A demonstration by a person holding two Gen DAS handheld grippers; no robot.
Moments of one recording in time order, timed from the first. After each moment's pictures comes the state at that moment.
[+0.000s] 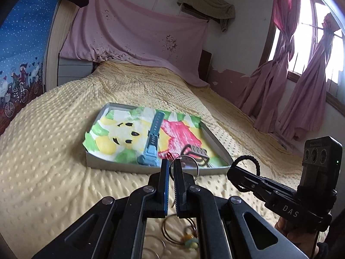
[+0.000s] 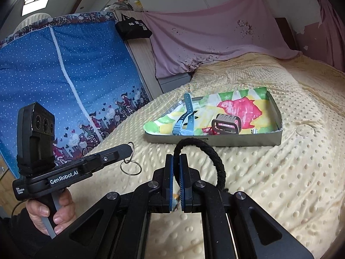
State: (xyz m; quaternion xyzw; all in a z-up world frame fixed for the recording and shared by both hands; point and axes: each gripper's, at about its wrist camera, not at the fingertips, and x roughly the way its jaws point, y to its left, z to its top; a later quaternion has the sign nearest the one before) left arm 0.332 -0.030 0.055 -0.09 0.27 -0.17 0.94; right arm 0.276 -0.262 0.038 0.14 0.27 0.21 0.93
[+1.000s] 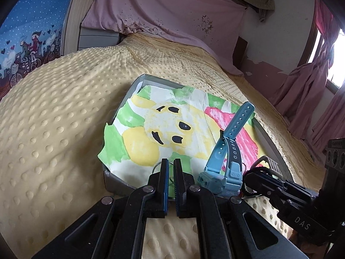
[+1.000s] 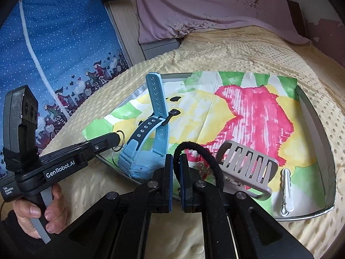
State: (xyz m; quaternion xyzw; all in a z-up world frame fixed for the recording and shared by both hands) left arm 0.441 0.001 -0.014 -0.12 0.35 -0.10 0.92; right arm 0.449 -0.206 -0.012 0.07 0.39 0.17 0.90
